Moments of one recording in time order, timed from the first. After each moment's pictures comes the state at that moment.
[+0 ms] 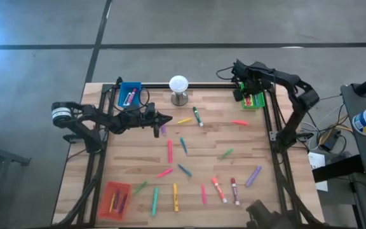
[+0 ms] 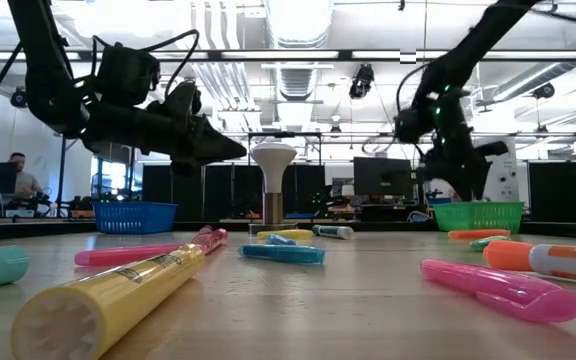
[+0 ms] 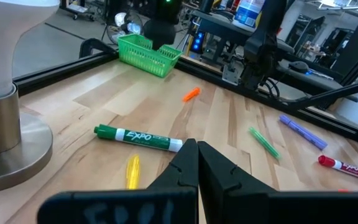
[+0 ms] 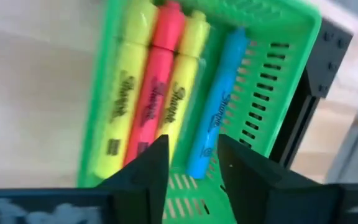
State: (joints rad) left arm 0.37 1.50 0.32 1.08 0.19 -0.28; right arm -0.97 1.74 1.20 -1.06 0.33 0.34
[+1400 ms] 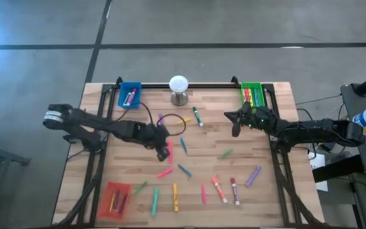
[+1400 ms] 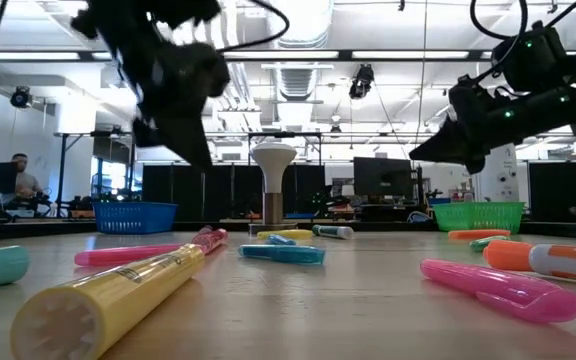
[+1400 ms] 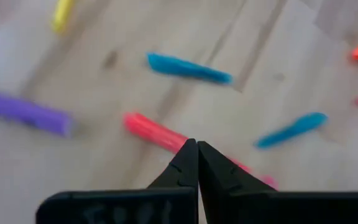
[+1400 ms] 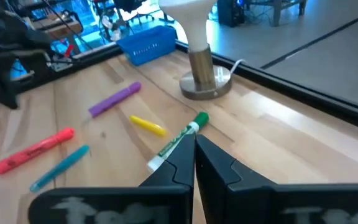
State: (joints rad) left arm -0.09 1.42 0.89 -0.42 -0.13 -0.64; right arm -0.42 0.97 0.11 0.62 0.03 0.24
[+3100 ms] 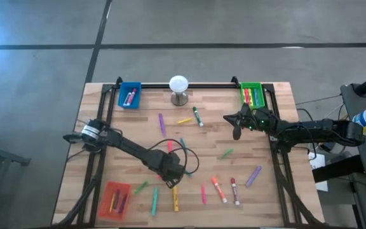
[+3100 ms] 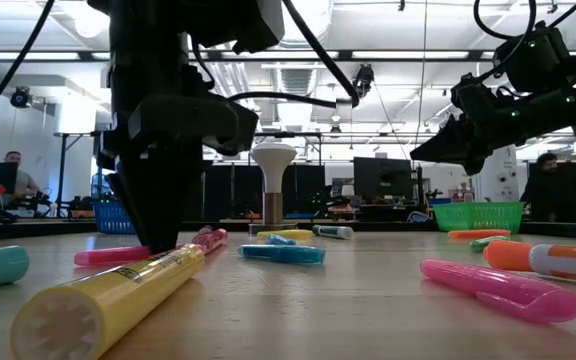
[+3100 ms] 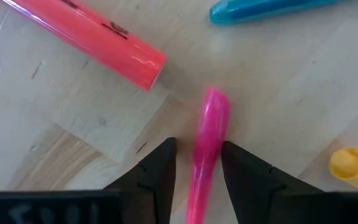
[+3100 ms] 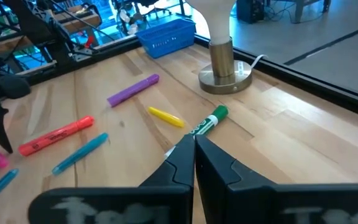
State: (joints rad) left arm -0.34 1.95 1.31 -0.79 -0.05 -0.98; right arm -0.40 0.96 0.09 0.62 -0.03 0.23
